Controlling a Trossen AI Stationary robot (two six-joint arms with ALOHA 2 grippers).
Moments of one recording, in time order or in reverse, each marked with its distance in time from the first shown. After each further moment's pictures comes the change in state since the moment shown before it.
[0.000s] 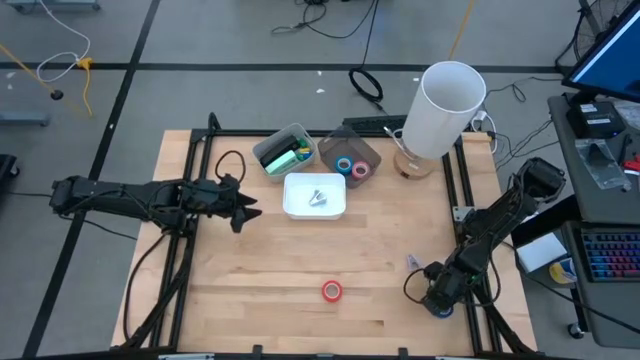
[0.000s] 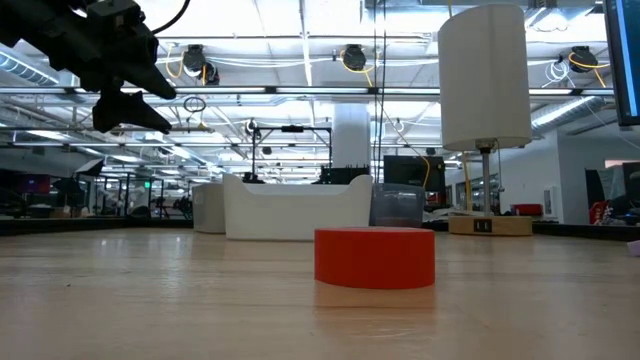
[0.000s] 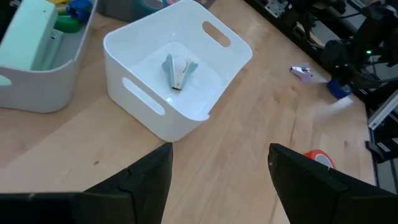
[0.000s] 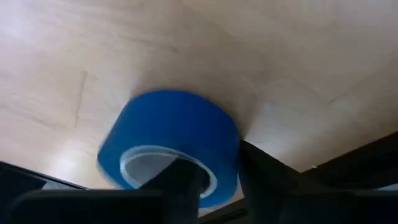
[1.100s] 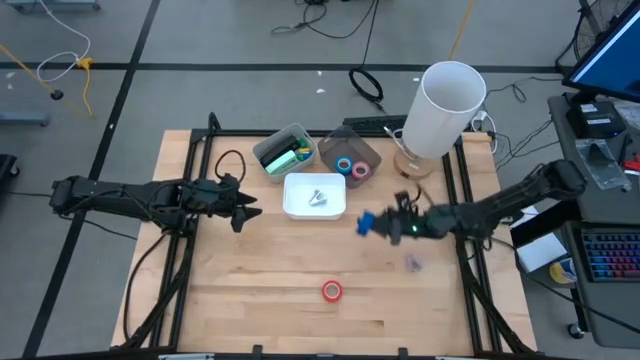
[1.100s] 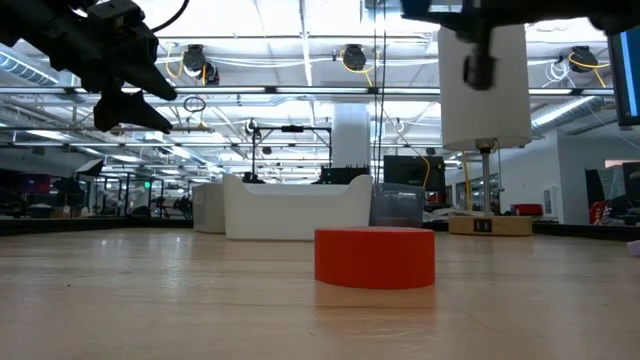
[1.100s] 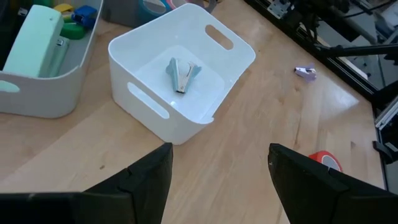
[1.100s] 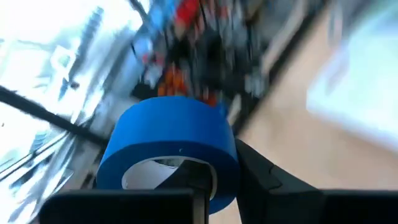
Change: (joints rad) left arm 0.000 0.000 0.000 0.000 -0.019 0.023; right arm -0.597 -0.258 0.001 0.982 0.817 -0.911
